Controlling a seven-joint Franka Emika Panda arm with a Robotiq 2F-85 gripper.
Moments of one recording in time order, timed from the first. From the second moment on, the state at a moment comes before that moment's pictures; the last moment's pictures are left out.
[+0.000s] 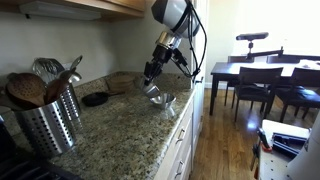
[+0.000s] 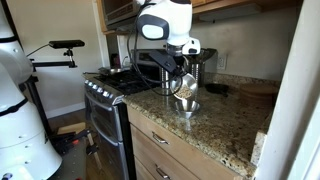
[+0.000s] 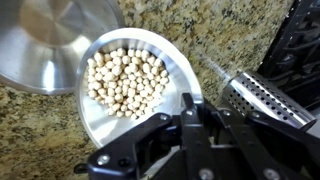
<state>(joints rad) -0.06 0.03 -0.04 -2.26 0.85 2.41 -0.87</state>
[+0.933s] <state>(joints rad) -0.06 -0.02 -0.06 -2.32 1.05 2.41 -1.04</state>
